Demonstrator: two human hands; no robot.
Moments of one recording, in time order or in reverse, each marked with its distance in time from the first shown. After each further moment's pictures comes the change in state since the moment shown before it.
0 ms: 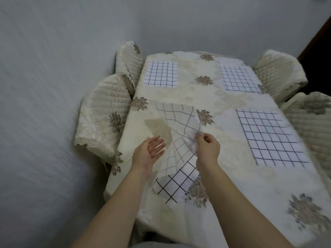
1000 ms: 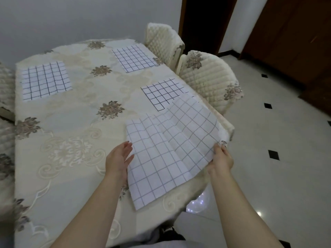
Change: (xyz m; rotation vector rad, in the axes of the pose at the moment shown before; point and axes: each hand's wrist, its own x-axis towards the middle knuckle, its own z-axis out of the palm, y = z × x) left_hand -0.012 -0.118 0.127 0.298 -0.172 -0.138; right_hand 0.005 0.063 -0.298 0.511 0.784 0.204
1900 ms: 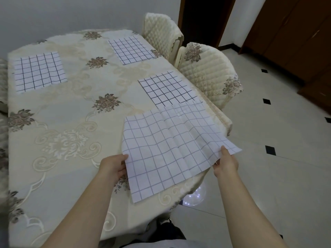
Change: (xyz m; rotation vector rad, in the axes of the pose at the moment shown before) left_hand 0.002 -0.020 -0.019 0.239 0.032 -0.271; right_hand 0.016 -0.006 -0.037 0.040 -0.006 0.162
